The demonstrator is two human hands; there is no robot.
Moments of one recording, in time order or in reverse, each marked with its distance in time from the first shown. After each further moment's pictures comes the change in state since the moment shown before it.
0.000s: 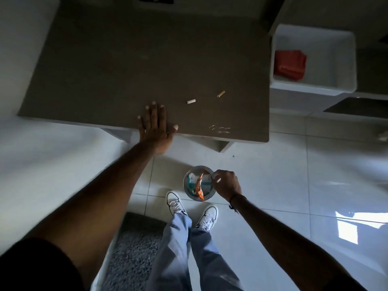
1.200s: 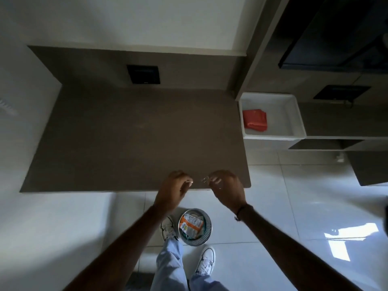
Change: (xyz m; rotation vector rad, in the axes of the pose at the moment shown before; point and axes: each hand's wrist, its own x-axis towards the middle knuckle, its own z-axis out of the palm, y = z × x) left_hand -0.016 0.045 -0.046 -0.400 0.144 0.540; right_hand 0.009 -0.100 -0.140 0.064 0.484 -0.323
